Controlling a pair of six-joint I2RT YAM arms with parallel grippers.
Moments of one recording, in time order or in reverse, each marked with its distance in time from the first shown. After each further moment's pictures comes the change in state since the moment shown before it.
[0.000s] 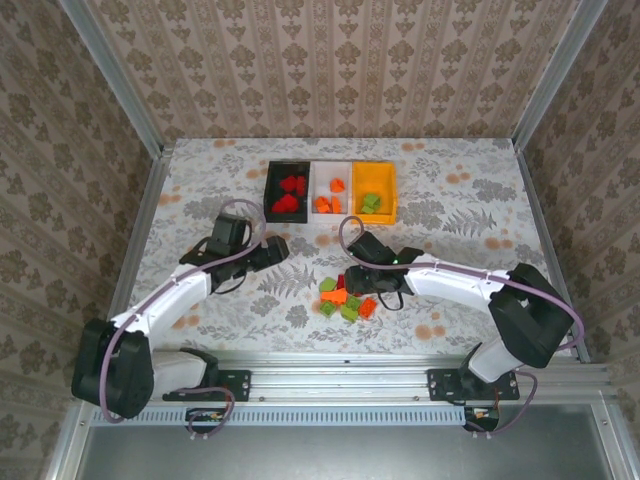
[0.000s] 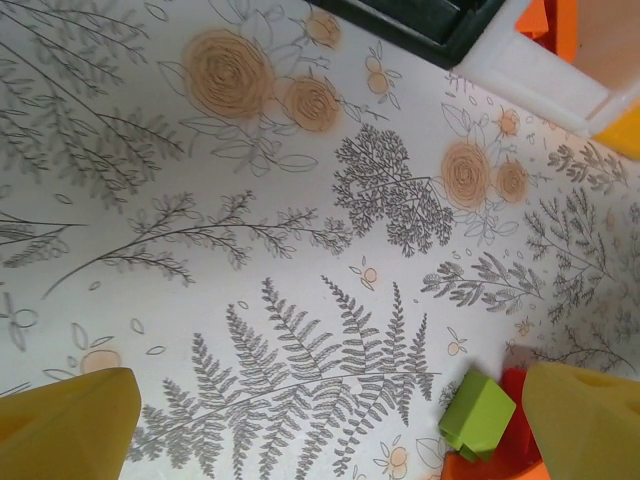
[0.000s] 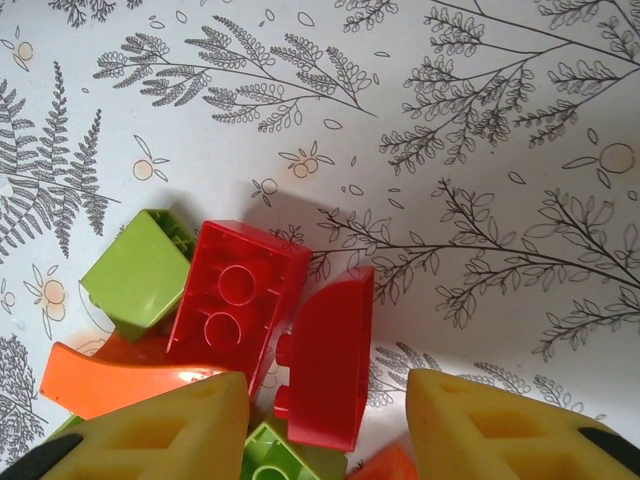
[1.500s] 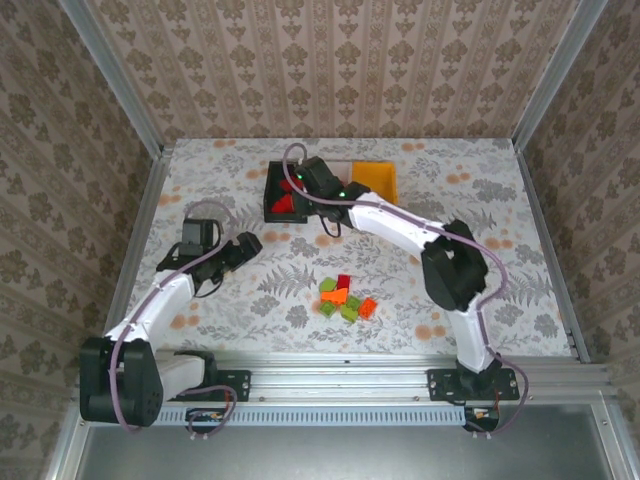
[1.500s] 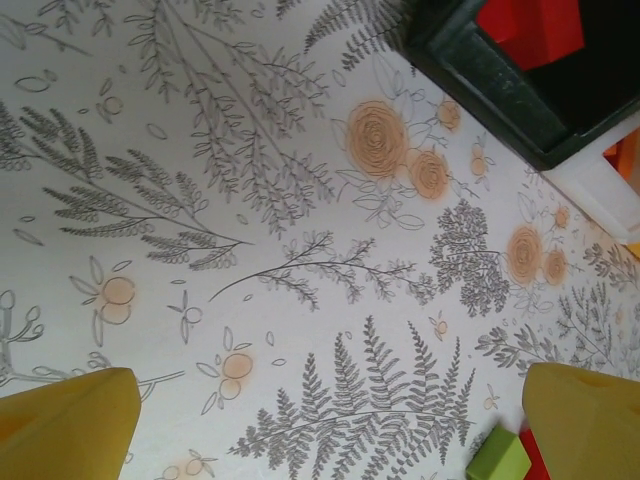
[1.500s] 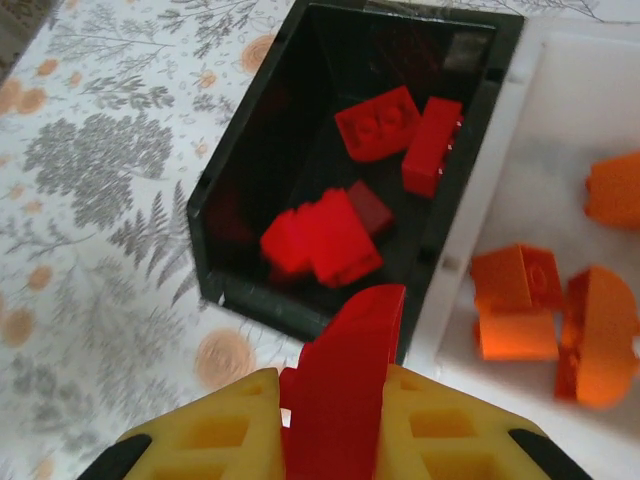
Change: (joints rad) left arm 0.252 -0.056 -0.053 -0.029 0.100 -0.024; right arm -0.076 0.587 0.925 0.022 0.048 -0.235
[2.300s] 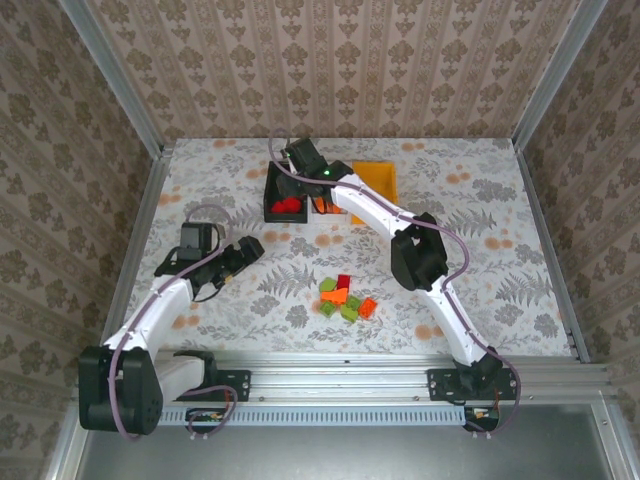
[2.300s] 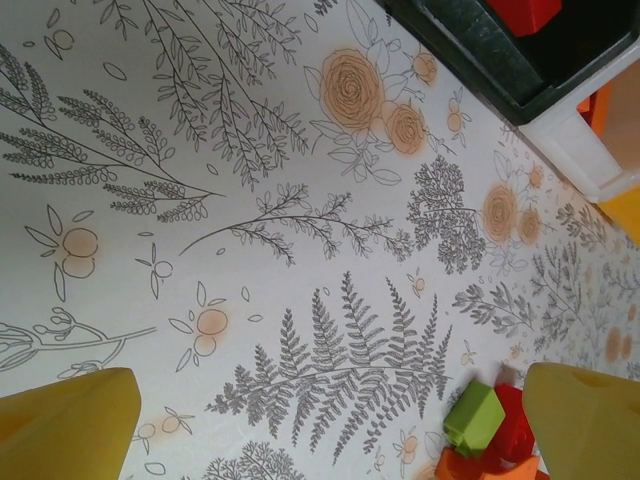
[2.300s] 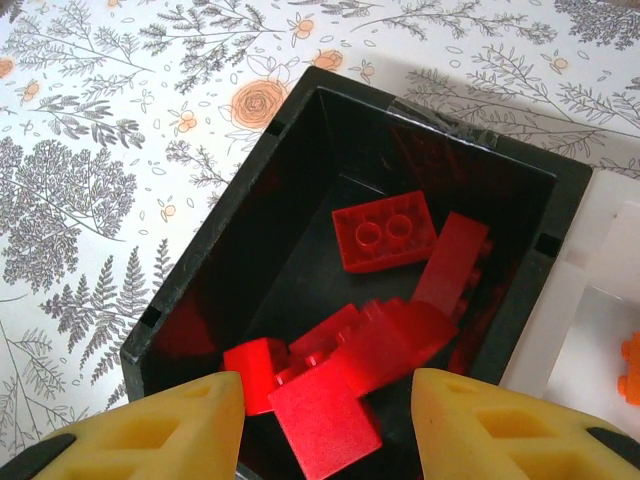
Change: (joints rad) left arm 0.002 -0.042 -0.018 -0.032 0.078 0.002; right arm -0.047 0.339 0.531 -0.195 -0.047 -0.164
